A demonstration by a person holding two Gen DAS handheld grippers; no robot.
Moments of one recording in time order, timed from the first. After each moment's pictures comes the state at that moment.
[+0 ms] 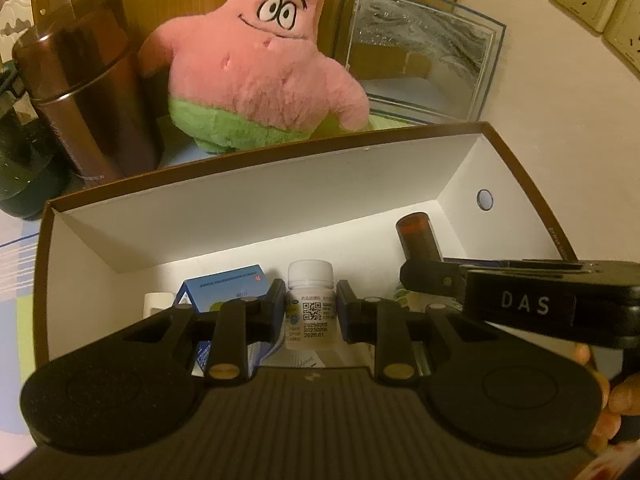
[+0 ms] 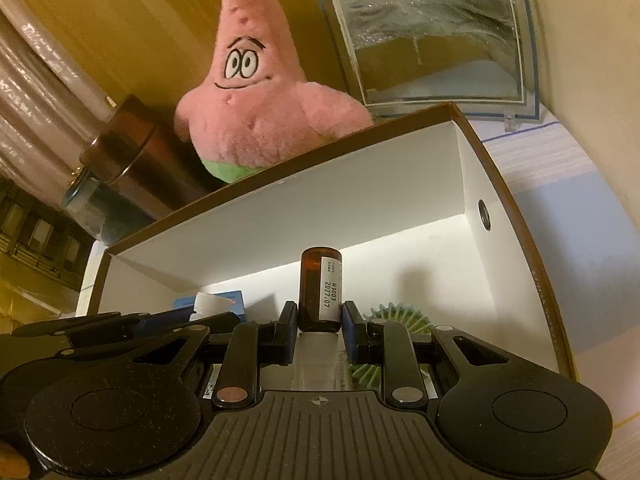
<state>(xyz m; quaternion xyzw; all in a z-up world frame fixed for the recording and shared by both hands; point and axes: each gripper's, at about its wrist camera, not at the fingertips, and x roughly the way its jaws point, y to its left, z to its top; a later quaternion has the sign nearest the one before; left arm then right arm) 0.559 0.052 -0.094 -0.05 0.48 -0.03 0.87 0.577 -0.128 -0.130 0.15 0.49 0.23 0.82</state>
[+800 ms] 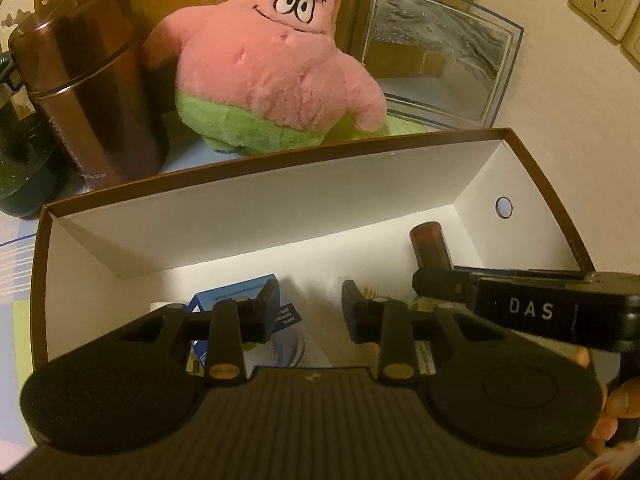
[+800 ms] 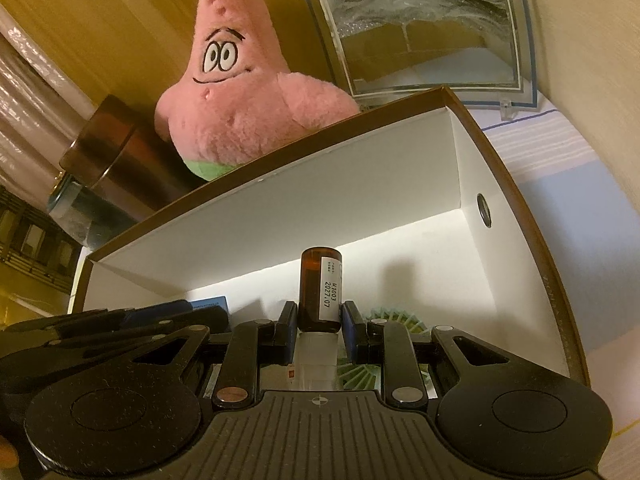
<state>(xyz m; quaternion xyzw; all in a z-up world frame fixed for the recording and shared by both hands) 0.570 0.063 -0.101 -0.06 0.49 -0.03 0.87 0.586 -0.125 -0.142 0.16 0.50 0.22 0.82</state>
